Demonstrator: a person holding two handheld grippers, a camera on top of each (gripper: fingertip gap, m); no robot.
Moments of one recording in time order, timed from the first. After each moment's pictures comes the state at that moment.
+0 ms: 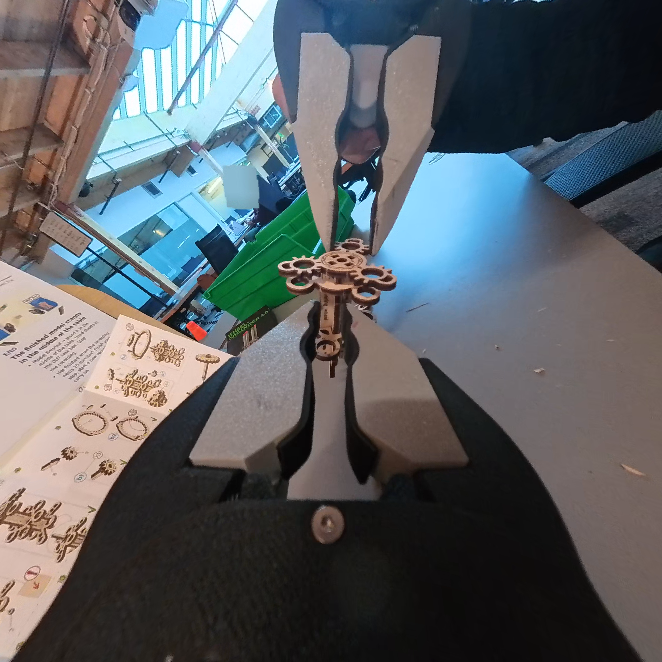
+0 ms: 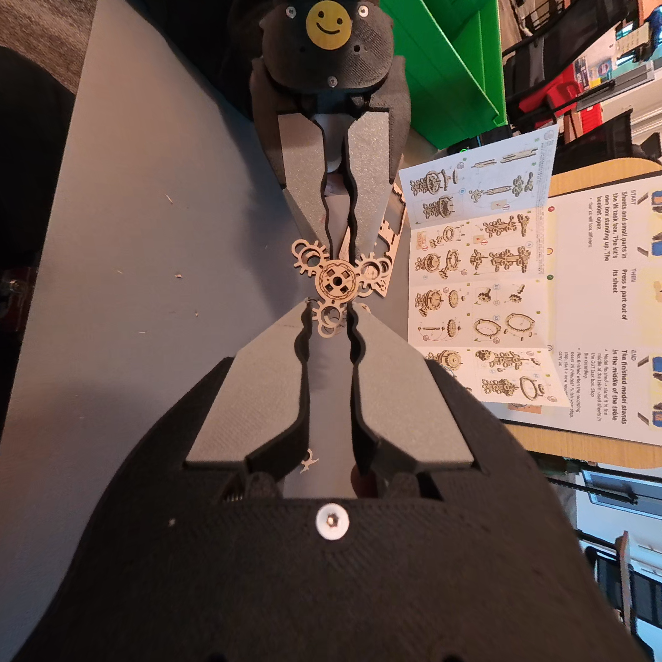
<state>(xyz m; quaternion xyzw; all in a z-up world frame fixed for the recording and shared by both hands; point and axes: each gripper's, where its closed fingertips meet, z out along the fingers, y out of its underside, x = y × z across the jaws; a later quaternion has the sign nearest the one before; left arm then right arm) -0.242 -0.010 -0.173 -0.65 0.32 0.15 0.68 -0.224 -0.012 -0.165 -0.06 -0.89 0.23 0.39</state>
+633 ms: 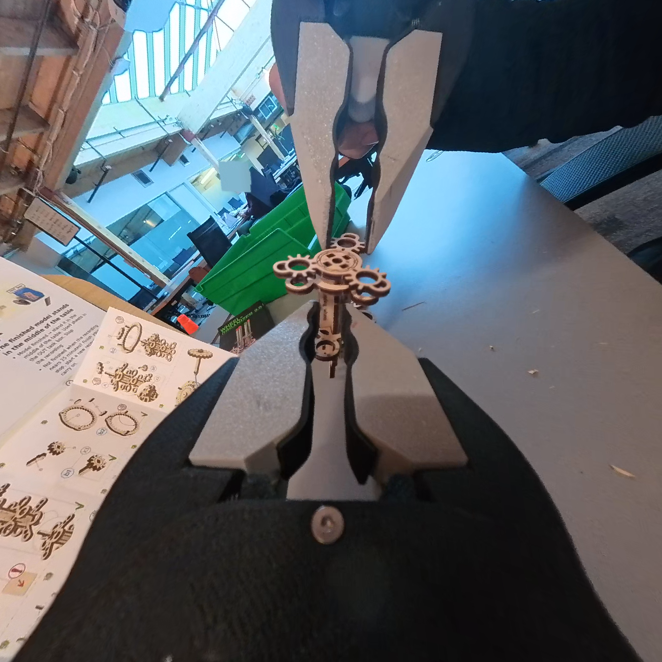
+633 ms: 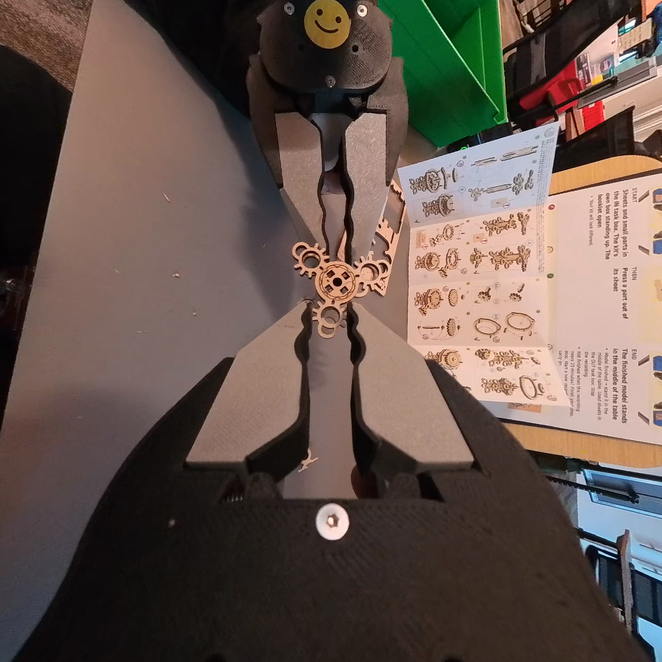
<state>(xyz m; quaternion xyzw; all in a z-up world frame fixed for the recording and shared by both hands) -0.242 -0.009 -0.176 -0.66 0.32 0.14 0.67 -0.225 -0.010 -0.162 -0.06 -0.89 0.23 0.39</state>
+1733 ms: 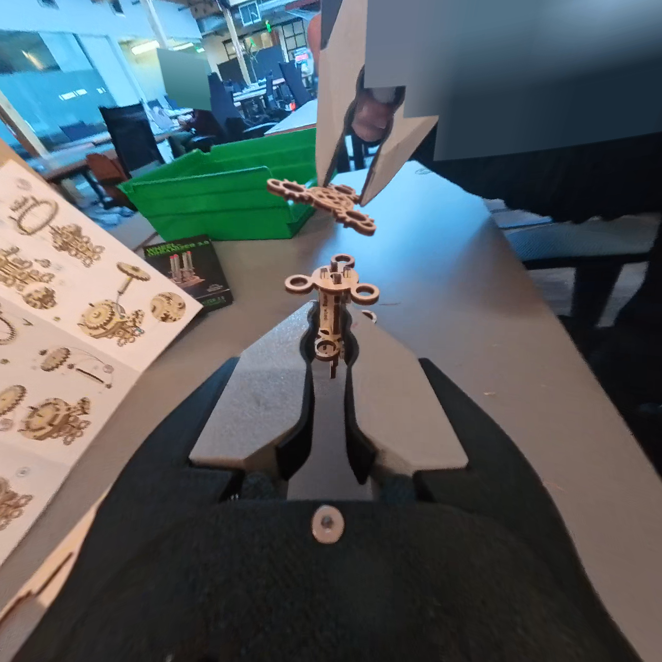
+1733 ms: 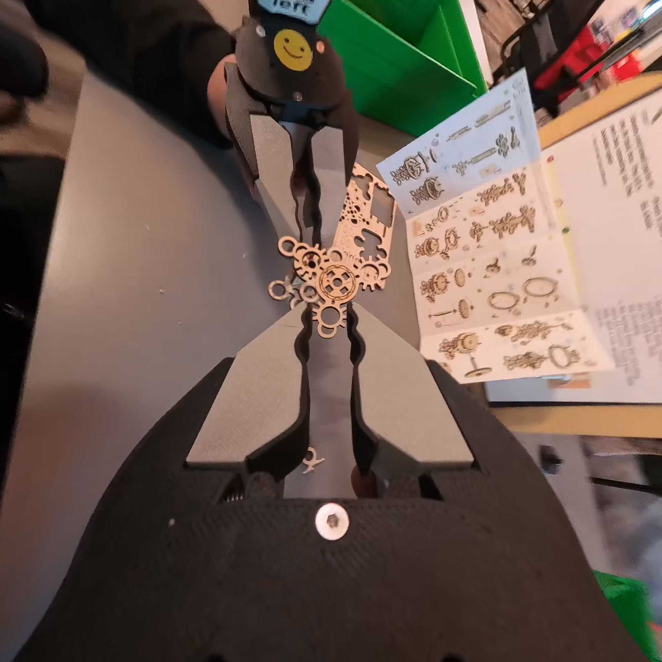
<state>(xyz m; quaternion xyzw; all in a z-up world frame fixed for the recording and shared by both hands) -0.262 -0.006 -0.184 -0.75 0.19 -0.04 0.64 -0.243 0.015 -0.140 -0.14 -0.88 0.32 0.33</state>
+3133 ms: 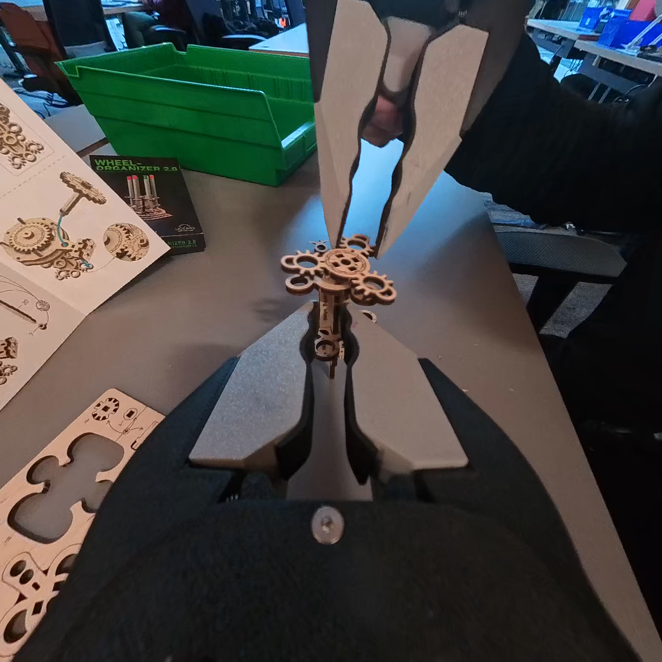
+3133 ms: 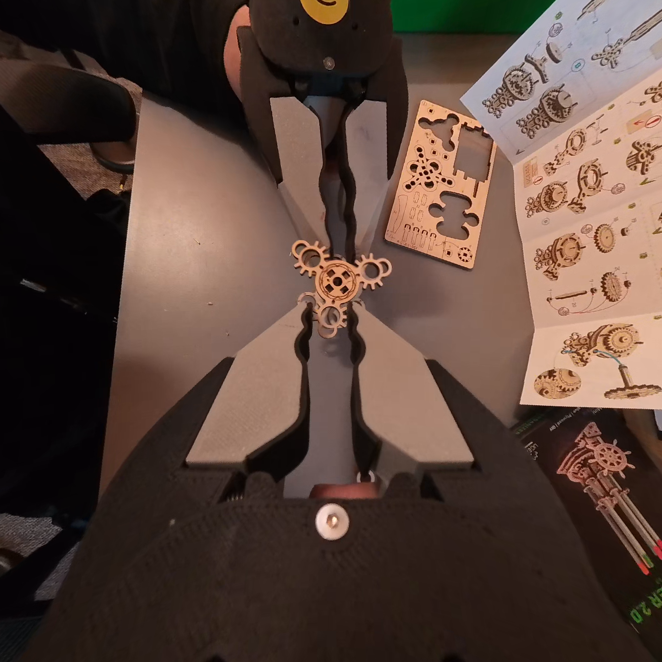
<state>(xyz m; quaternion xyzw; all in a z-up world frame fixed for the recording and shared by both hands) -0.266 -0.002 -0.204 -0.80 0.12 -0.11 0.58 -0.254 0.000 -0.184 -0.20 -0.91 0.34 0.15</state>
